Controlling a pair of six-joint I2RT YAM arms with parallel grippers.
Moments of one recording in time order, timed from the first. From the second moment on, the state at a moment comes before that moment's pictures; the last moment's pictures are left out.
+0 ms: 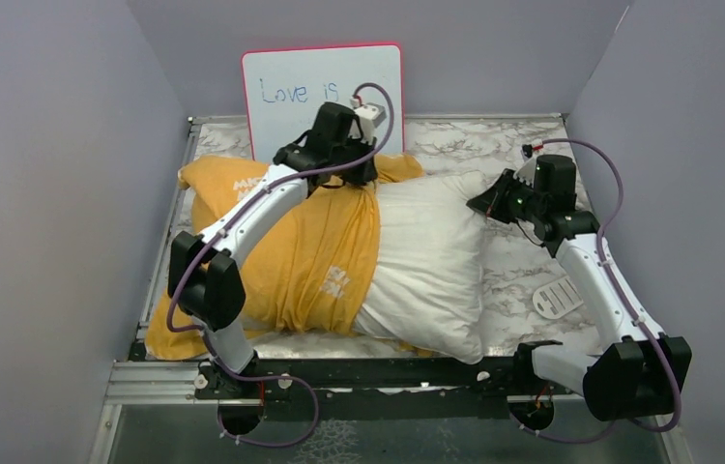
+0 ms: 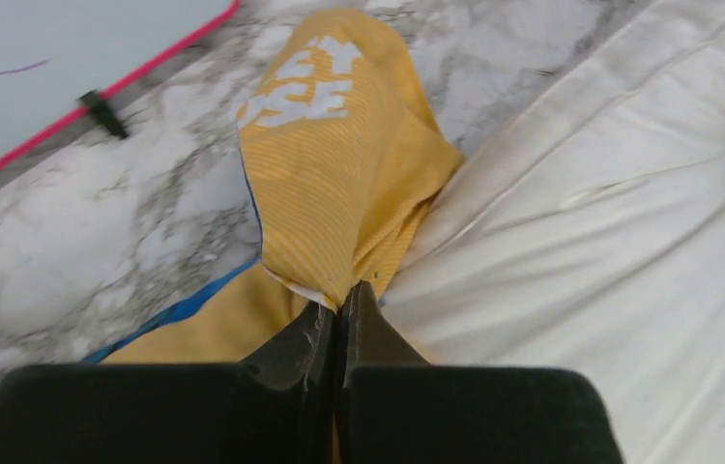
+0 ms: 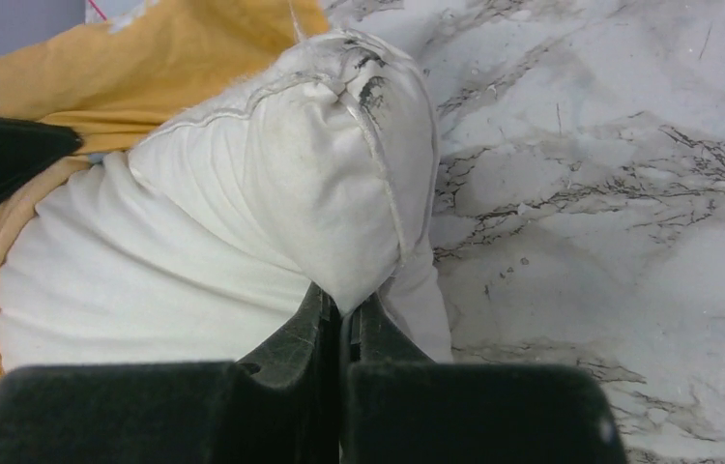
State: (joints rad) left arm -0.58 1.77 1.64 -0.50 0.25 -0.11; right arm 0.08 1.15 0.95 -0.40 -0.36 0.47
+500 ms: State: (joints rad) left arm -0.39 1.62 1.54 -0.53 0.41 -0.07; right arm 0.03 1.16 0.98 -0.39 -0.39 0.45
